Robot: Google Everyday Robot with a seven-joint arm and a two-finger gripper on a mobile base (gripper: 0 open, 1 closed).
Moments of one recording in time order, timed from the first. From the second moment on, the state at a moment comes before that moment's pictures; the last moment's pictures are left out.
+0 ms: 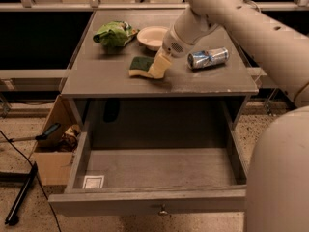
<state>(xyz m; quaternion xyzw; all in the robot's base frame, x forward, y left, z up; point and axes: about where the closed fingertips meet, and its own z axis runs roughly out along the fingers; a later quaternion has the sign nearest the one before) 0.701 -0.015 0.848 -0.57 0.76 0.13 0.27</state>
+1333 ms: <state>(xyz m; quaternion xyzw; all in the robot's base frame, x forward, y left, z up) 0.570 -0.090 0.940 -0.55 0.74 0.07 0.37</state>
